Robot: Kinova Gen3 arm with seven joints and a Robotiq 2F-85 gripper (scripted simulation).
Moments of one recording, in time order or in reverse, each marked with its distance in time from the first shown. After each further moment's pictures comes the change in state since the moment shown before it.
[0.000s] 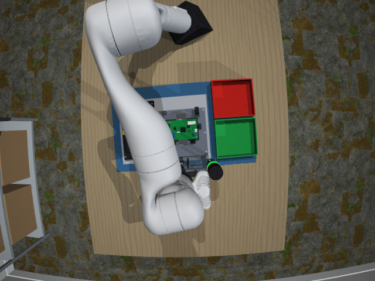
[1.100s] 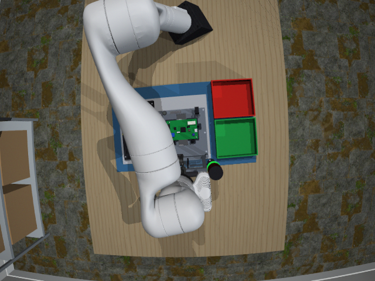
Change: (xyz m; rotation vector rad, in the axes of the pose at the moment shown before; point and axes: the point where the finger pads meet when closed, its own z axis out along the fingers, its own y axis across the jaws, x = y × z) arm 0.002 0.002 -0.013 -0.009 0.005 -0.003
